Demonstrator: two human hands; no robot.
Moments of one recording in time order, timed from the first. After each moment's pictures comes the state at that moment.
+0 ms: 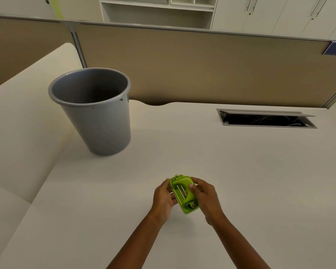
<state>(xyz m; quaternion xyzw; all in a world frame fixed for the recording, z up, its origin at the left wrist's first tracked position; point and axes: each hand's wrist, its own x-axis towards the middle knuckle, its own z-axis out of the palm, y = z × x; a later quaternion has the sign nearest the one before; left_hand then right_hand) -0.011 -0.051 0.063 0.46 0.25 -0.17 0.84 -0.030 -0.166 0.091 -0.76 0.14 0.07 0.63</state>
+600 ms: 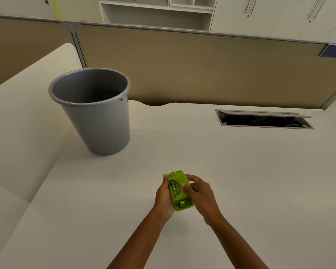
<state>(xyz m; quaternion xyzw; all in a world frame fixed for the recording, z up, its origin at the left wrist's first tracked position) -0.012 -0.058 0.070 0.36 0.27 -0.23 0.86 -0.034 -0.159 0.102 -0.78 0.10 0.08 0.61</state>
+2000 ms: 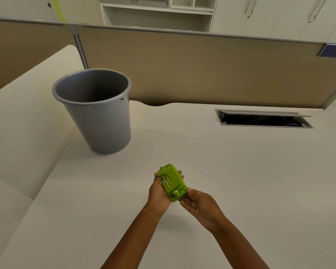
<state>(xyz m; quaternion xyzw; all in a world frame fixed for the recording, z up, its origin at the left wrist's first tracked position) -0.006 -0.046 0.065 0.25 0.22 -0.21 0.92 -0.051 -0.167 0.096 -0.51 0.23 0.21 0.80</state>
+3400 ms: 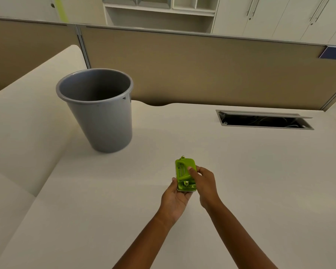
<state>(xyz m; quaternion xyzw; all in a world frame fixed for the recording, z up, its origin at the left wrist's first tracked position) -0.030 -0.074 0.064 0.18 0.19 -0.19 0.95 -0.018 -0.157 0.113 -0.70 0.19 0.02 0.69</state>
